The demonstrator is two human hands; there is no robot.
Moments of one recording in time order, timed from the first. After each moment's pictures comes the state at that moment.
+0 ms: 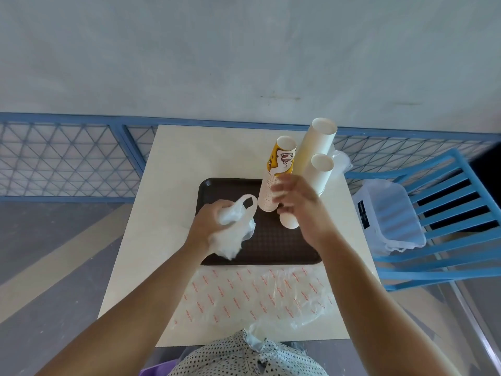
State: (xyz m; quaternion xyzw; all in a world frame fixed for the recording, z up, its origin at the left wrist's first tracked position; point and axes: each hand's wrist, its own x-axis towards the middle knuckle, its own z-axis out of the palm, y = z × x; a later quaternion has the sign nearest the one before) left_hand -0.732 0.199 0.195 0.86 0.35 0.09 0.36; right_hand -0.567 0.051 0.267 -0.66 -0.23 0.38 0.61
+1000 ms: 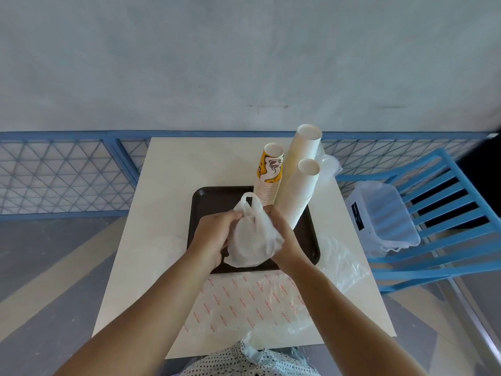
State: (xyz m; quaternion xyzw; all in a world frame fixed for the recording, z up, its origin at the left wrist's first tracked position) left_hand -0.707 0.166 0.232 0.49 0.50 0.11 0.71; right_hand -0.609 0.043 0.228 -0.62 -0.15 0.43 0.64
